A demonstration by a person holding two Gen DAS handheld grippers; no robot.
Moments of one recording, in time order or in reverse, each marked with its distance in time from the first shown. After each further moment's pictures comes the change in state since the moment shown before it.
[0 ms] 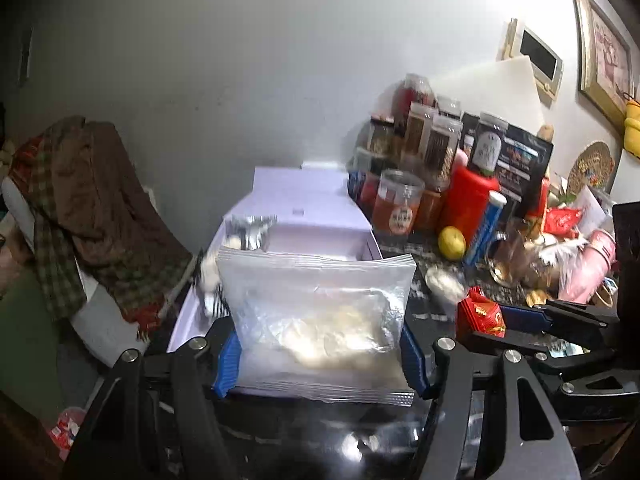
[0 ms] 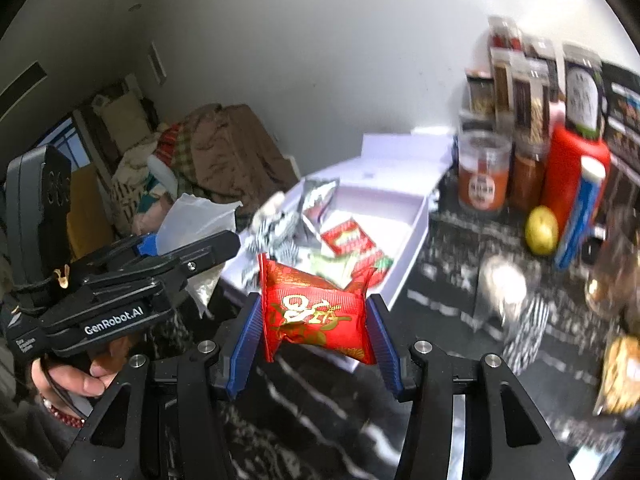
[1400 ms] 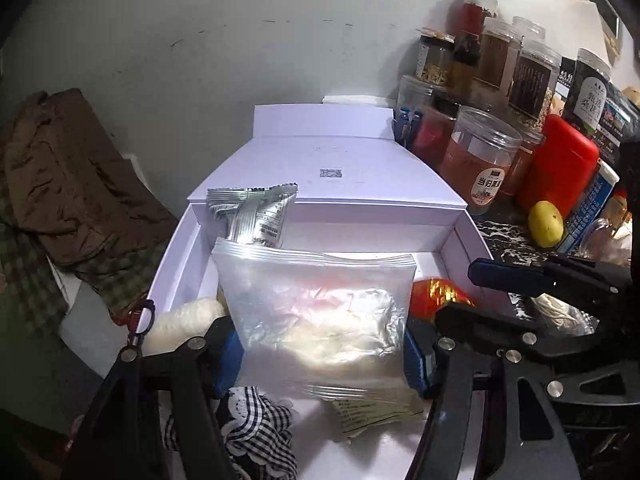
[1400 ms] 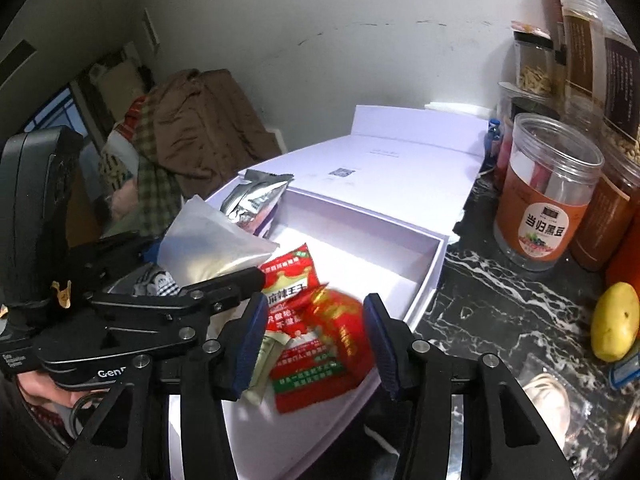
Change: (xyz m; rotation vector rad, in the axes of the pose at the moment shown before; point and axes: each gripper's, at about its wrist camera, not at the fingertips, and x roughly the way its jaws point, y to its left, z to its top) left arm 0.177 0.029 0.018 0.029 0.233 0.055; right arm 0.160 -0.071 0.053 -0.060 0.123 0.027
